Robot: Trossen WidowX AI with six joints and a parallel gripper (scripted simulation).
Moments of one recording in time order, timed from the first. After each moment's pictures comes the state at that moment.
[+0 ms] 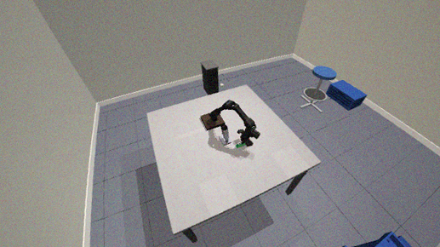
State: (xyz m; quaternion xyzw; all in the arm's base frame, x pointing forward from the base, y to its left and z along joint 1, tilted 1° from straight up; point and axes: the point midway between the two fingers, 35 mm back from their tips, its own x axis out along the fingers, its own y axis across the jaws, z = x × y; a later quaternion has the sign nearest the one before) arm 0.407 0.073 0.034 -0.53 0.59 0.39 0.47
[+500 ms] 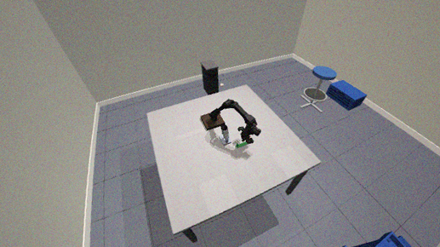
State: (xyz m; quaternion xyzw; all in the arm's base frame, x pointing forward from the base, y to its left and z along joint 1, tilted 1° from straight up) arm 0.406 0.073 0.072 -0.53 0.59 0.39 0.47
